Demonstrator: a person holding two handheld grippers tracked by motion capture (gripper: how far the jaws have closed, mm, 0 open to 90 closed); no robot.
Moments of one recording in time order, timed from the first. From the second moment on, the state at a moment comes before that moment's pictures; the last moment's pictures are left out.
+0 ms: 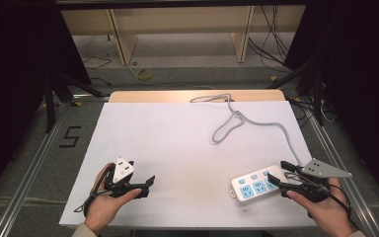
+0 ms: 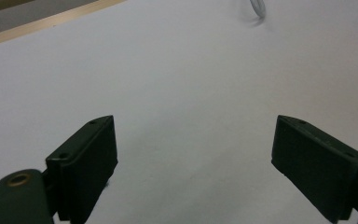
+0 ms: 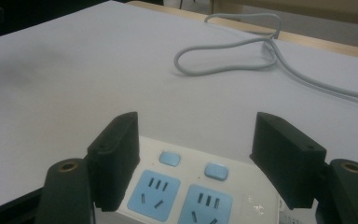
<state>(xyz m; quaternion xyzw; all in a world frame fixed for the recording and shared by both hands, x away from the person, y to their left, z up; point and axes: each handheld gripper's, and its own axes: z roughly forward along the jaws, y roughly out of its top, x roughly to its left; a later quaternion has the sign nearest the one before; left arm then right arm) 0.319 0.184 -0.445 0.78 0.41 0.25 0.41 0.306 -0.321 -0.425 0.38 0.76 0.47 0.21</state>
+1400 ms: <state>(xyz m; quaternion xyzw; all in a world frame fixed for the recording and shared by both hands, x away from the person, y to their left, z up) 0.323 0.182 -0.447 0.78 0.41 0.25 0.40 0.326 -0.314 -0.393 0.42 0.81 0.38 0.19</state>
